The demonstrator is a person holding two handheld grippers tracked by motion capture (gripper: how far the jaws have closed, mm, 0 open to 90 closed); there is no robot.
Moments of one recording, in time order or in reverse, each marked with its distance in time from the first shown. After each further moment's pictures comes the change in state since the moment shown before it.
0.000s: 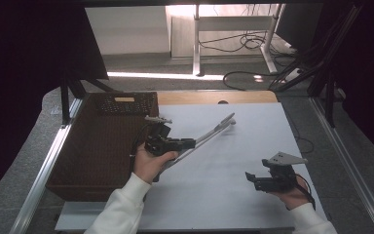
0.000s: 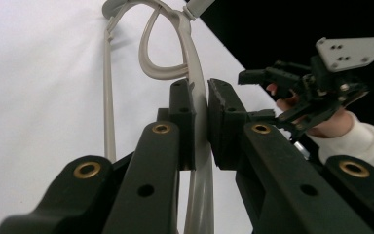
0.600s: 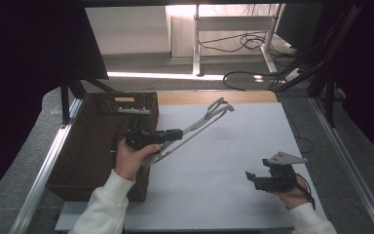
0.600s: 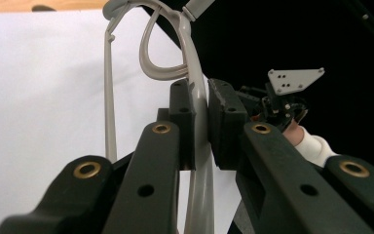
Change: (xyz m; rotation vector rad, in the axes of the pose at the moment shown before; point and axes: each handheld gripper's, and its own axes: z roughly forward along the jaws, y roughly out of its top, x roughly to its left) left arm -0.005 0.010 -0.055 -0.090 -0.052 0.014; right arm -0.001 0.000 0.001 0.004 -0.014 0.003
